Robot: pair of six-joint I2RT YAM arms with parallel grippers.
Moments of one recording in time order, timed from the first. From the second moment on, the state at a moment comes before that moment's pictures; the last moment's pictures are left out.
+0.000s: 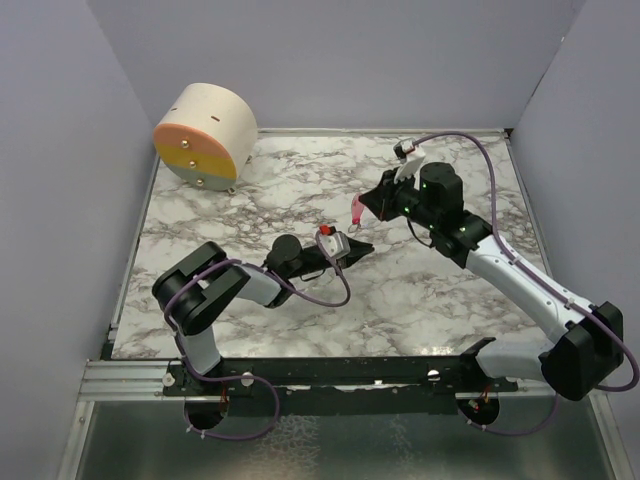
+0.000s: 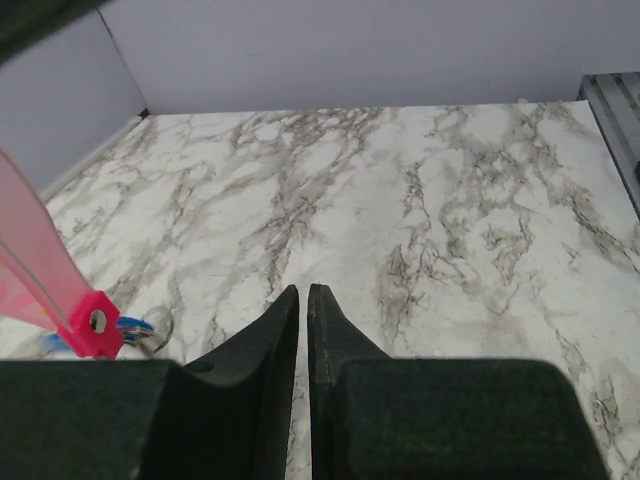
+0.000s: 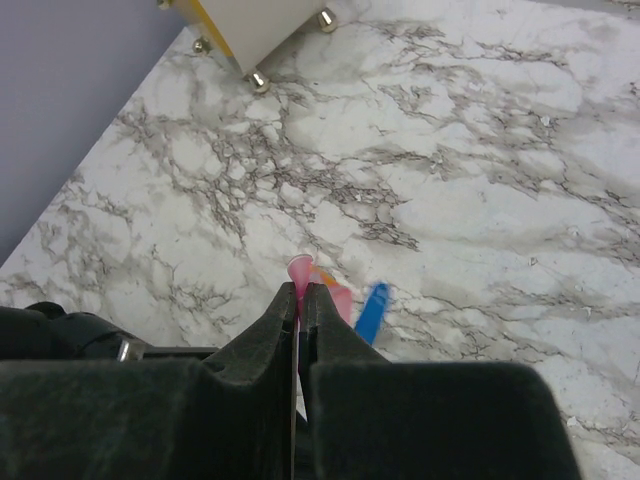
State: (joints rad) left arm -0.77 1.75 0.59 1.34 0.54 0.06; right arm 0.56 1.26 1.03 -0.06 -0.17 0.28
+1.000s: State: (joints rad) left arm -0.78 1.41 0.45 1.23 0.17 0.02; right arm 0.56 1.25 1.03 -0.06 -0.17 0.28
